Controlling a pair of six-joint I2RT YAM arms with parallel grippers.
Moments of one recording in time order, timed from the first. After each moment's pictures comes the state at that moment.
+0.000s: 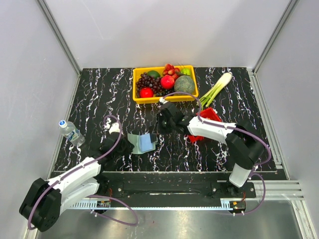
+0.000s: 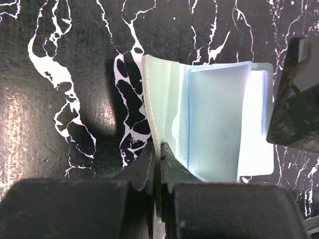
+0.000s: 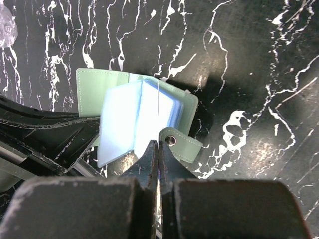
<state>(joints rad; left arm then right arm) -0.55 0.87 0.24 -0.09 -0.14 -0.75 0.84 1.75 1.15 -0.16 -0.12 0.72</state>
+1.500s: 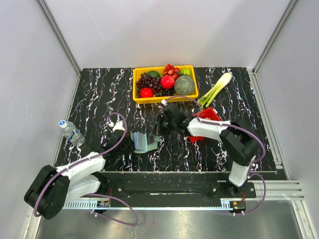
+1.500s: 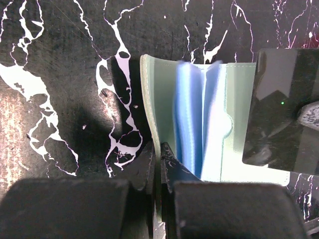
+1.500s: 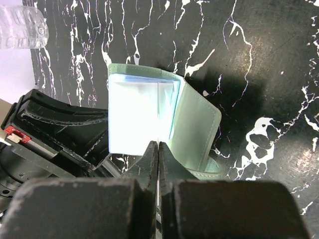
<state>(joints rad) -0.55 1.04 0.27 0.02 -0.11 -0.76 0.80 1.79 1.07 0.01 -0.28 0.84</state>
